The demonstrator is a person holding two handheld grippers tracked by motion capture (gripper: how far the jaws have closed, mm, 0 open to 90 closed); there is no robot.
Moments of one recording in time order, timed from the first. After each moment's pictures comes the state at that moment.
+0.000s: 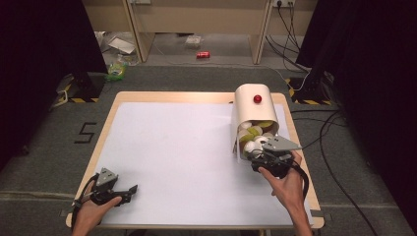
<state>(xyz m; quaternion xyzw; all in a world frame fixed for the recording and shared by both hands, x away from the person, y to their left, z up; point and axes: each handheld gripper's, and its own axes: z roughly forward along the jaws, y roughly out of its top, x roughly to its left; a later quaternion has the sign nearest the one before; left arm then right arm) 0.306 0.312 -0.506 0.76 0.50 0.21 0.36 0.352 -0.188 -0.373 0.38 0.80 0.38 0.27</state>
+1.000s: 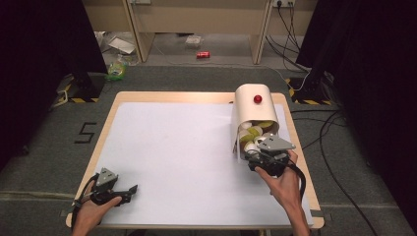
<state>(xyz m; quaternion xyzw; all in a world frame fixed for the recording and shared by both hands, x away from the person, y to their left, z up) 0.306 0.312 -0.506 0.76 0.50 0.21 0.36 0.354 -0.179 -0.373 0.36 0.81 0.37 0.28</state>
